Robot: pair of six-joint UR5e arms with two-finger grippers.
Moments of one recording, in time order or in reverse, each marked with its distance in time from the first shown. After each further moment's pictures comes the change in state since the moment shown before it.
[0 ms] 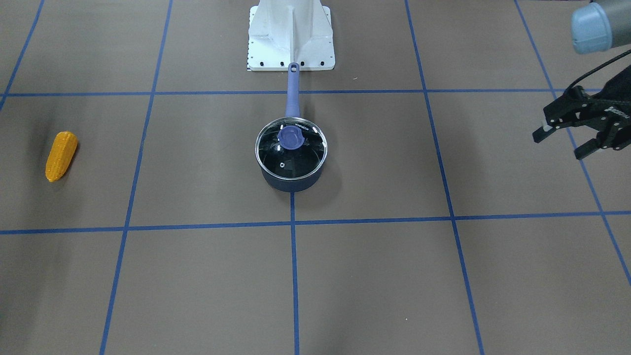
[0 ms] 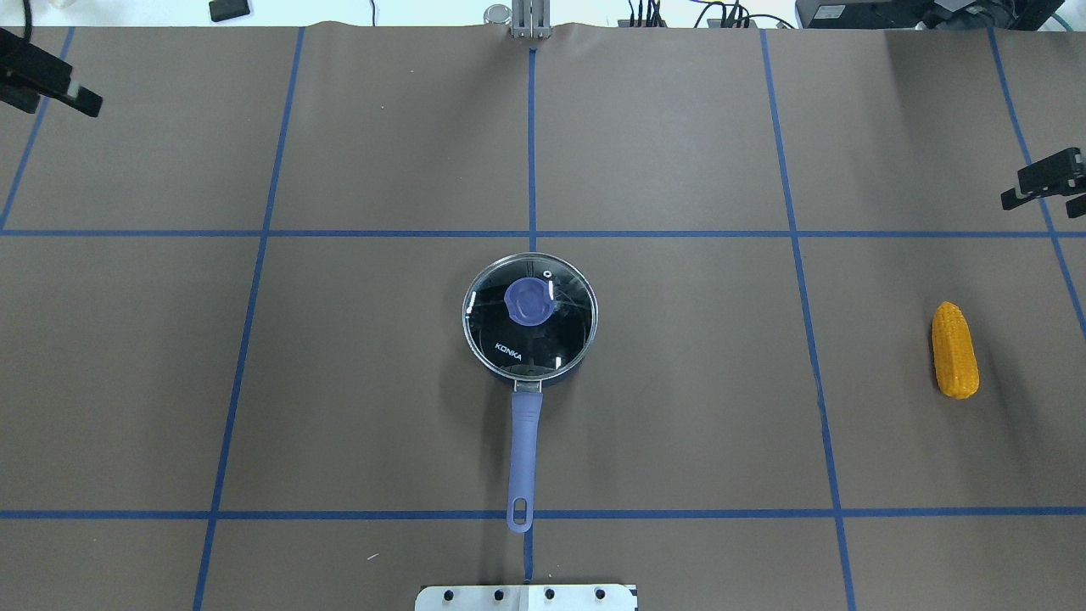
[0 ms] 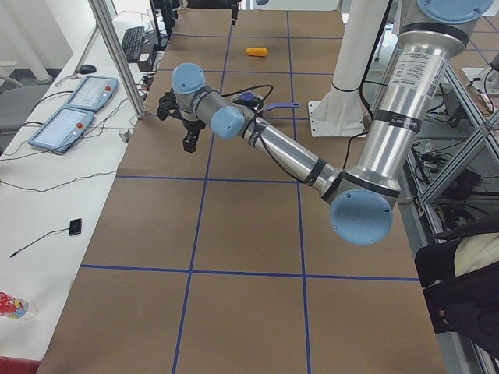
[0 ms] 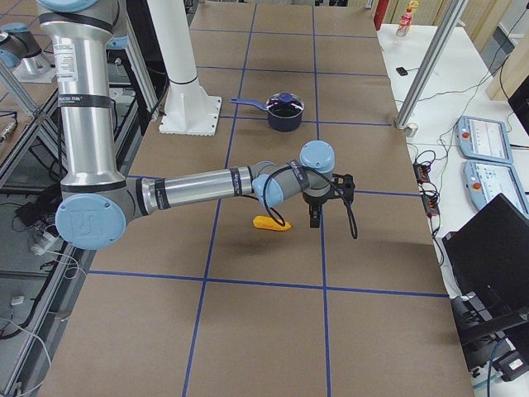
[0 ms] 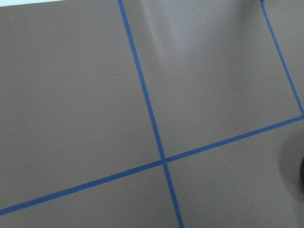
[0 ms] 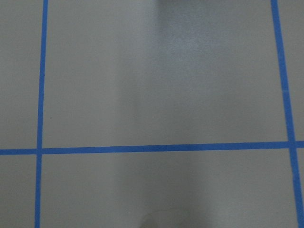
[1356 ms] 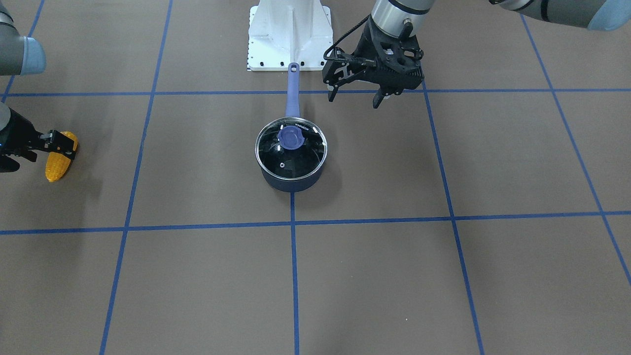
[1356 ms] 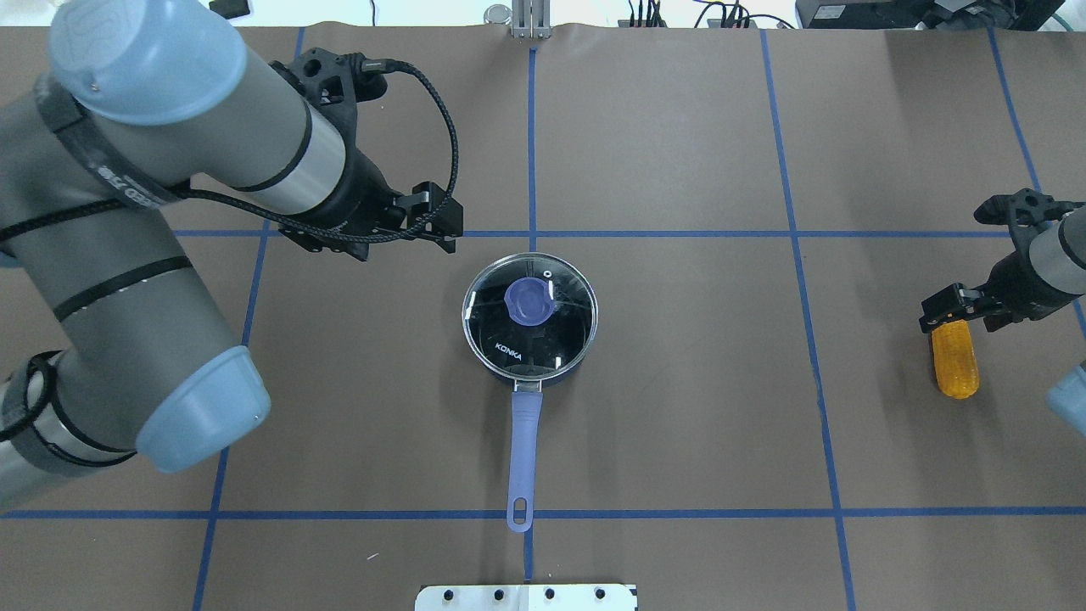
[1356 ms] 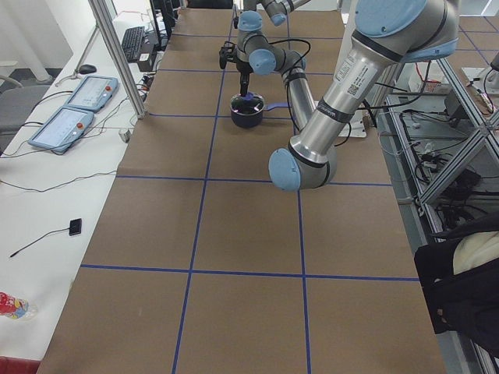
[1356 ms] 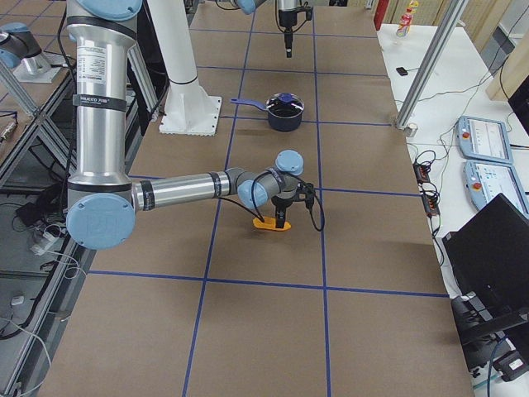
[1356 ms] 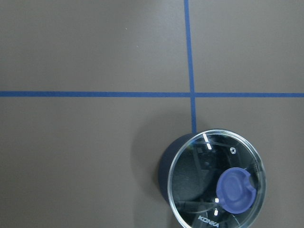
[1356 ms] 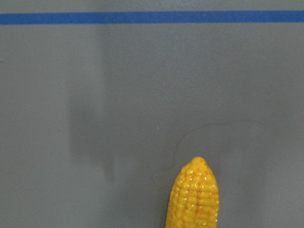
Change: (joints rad) left arm 0.570 -0.346 -0.140 0.241 0.468 -0.652; right arm -0.301 -0.108 0.009 0.073 -0.141 0.103
